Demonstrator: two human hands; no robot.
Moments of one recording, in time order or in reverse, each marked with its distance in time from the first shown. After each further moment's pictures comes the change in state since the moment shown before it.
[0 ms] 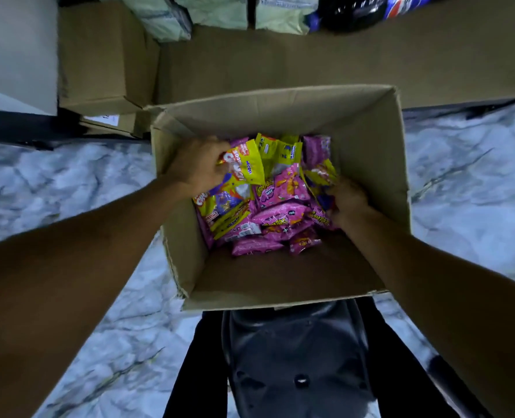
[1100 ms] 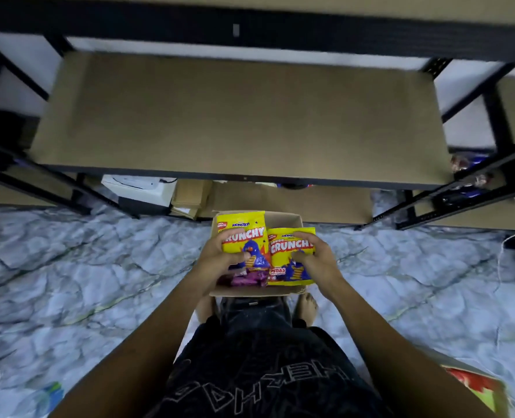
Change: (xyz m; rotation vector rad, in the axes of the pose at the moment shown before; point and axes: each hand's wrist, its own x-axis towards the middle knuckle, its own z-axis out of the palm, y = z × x) left_hand -0.285 0.235 -0.310 -1.502 0.055 -0.517; right_hand -0.498 -0.168 -0.131 -0.257 -0.221 -0.404
